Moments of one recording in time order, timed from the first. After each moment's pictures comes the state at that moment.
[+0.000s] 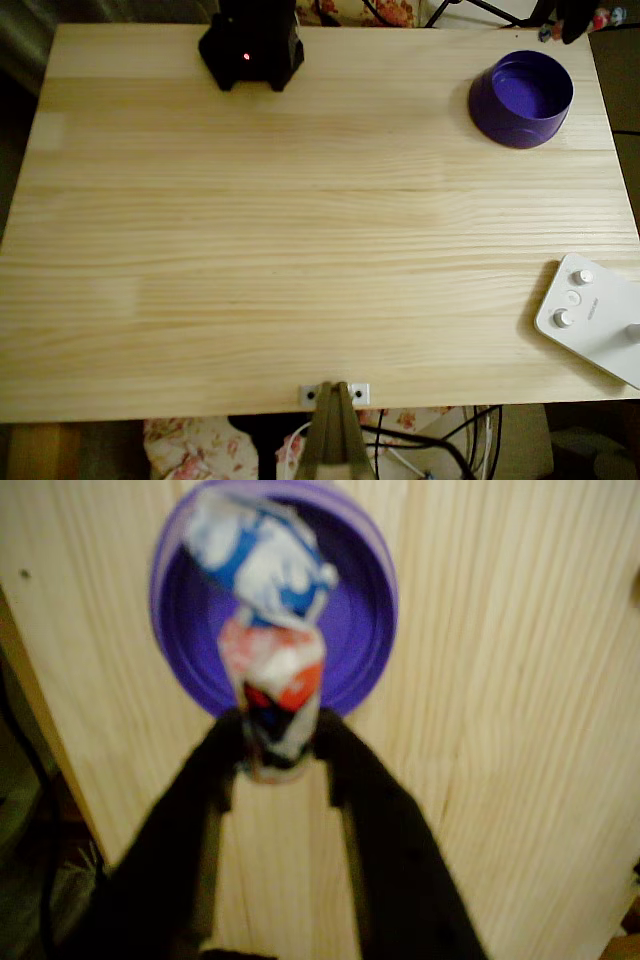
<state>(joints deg) -79.0 79.2 63.4 71.5 -3.3</state>
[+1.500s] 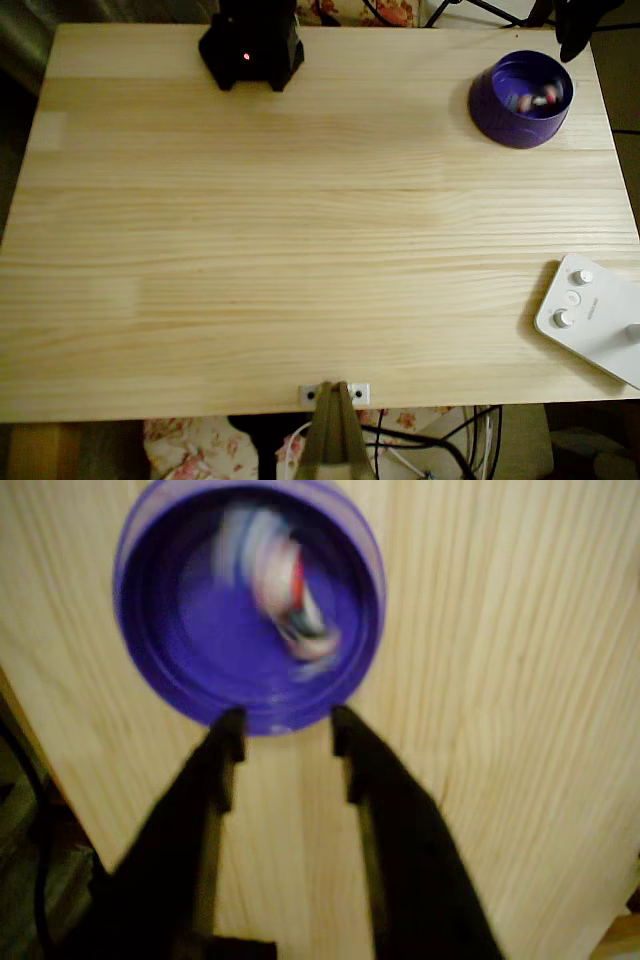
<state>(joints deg) -77.0 75.7 60.6 74.6 -3.3</state>
